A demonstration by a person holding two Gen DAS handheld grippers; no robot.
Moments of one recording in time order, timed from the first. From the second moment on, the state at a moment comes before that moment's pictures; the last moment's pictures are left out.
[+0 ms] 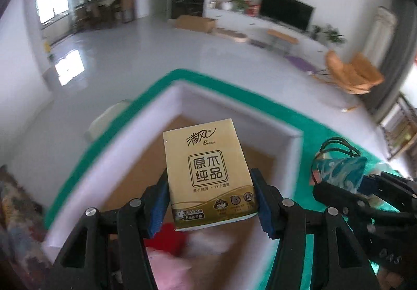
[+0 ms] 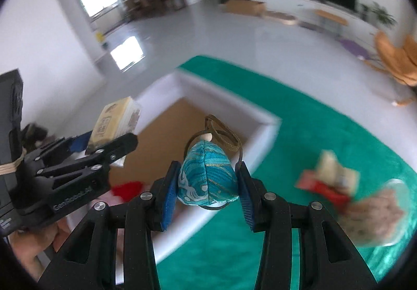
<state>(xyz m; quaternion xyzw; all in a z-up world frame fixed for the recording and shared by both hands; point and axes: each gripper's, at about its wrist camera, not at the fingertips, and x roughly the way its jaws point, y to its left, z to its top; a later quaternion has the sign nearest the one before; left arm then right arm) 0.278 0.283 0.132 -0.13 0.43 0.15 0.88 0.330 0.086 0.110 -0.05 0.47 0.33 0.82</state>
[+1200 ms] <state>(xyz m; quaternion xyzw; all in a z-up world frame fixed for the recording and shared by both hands) 0.171 0.045 -0.062 -0.06 0.48 -0.02 0.87 0.221 -0.148 -0.079 -0.05 0.44 0.13 0.89</state>
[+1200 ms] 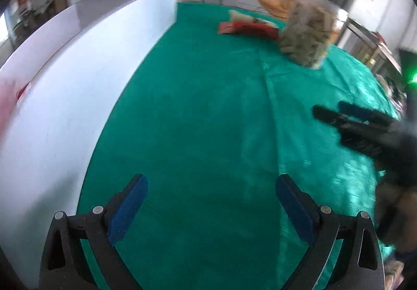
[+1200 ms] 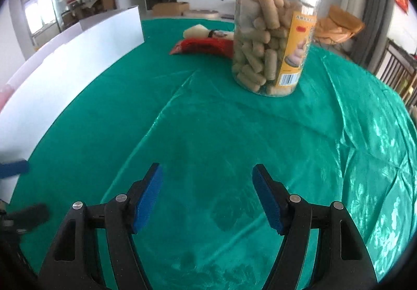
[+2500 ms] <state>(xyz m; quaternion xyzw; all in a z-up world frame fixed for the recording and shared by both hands) 0.157 0.074 -0.078 -0.09 0.45 0.04 0.89 0.257 -0.130 0.007 -0.25 0.40 0.14 0.87</state>
